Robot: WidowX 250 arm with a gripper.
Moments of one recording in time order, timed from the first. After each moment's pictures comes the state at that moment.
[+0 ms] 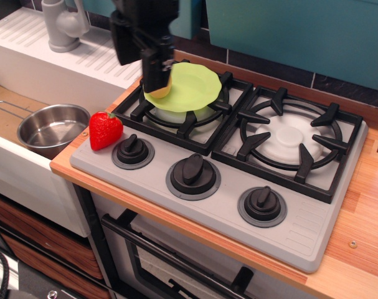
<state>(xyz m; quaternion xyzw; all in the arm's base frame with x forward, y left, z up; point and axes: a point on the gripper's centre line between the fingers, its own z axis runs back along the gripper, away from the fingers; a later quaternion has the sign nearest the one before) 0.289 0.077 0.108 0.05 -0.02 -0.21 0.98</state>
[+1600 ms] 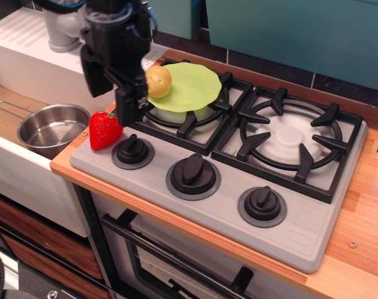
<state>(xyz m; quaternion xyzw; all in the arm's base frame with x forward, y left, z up) 0.256 0.085 0.085 0.07 -0.03 -0.16 0.98</state>
